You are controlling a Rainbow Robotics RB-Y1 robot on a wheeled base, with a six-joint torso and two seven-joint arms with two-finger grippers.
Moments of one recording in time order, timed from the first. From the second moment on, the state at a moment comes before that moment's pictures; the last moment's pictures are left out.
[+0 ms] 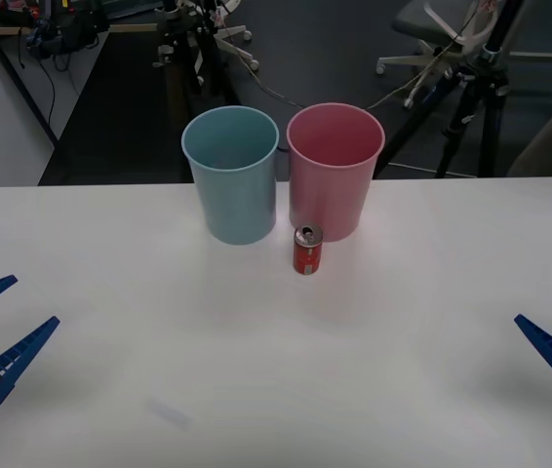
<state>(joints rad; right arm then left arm) 0.35 -0.40 -0.52 -1.66 0.96 -1.22 0.00 0.35 0.40 0.52 -1.66 -0.96 -1.22 0.00</state>
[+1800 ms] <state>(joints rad) 0.68 -0.28 -0.01 -2.01 0.95 -0.62 0.38 0.35 0.40 0.52 -1.66 -0.96 -1.22 0.00</state>
